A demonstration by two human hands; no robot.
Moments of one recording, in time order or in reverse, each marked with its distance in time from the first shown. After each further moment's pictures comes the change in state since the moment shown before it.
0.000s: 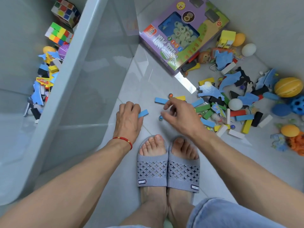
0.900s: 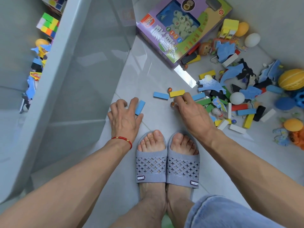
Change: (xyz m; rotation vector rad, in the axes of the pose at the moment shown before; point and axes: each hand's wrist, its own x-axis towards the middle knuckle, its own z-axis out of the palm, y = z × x) left_hand -0.010 0.005 0.006 0.115 0.021 -0.168; right_hand -0.008 0.039 -0.002 -0.569 0.079 -0.287
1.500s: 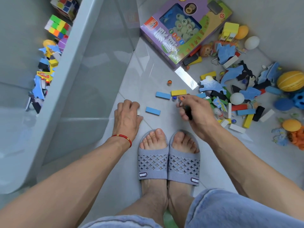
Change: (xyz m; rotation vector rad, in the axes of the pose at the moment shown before) left_hand -0.001 -0.011 -0.005 -0.101 -0.064 0.120; right_hand 0.002 -0.020 -0.028 1.539 0.051 0.786
